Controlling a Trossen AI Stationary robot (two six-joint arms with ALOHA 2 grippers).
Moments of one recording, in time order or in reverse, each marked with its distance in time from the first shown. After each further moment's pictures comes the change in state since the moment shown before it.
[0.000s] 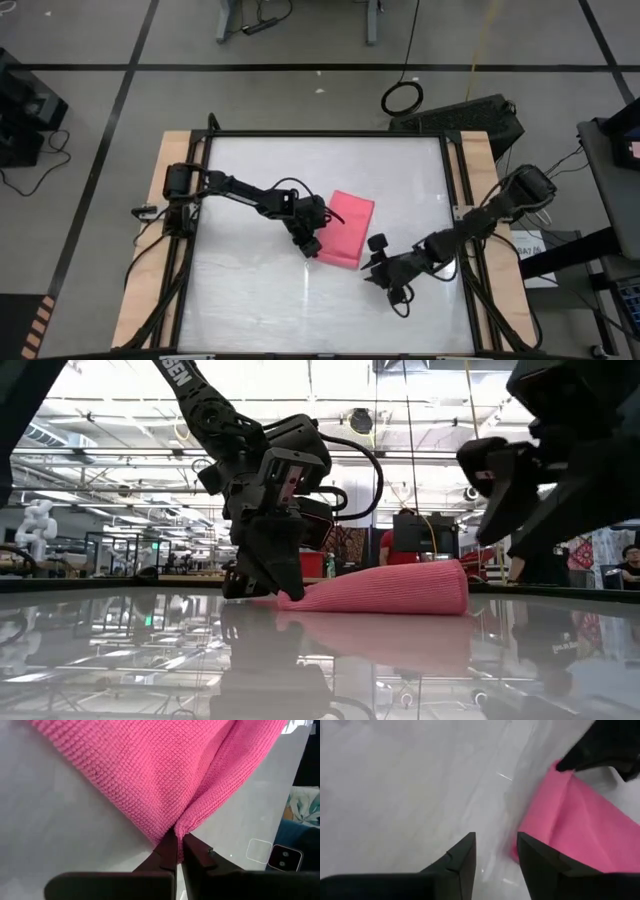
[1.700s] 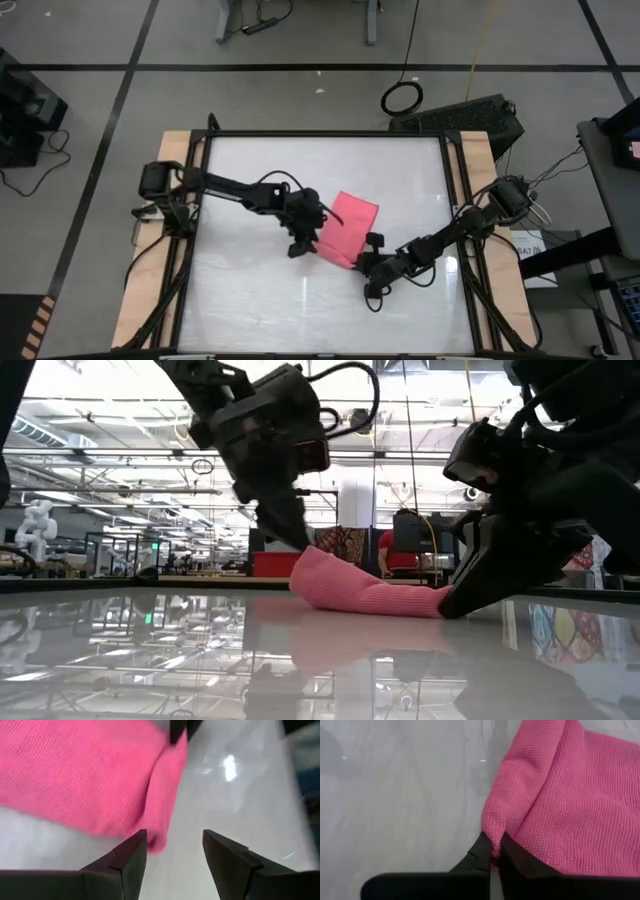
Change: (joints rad) left arm -0.025 -0.186 0.007 -0.076 -0.140 0.538; right arm -0.065 0.251 0.026 0.088 0.105 0.459
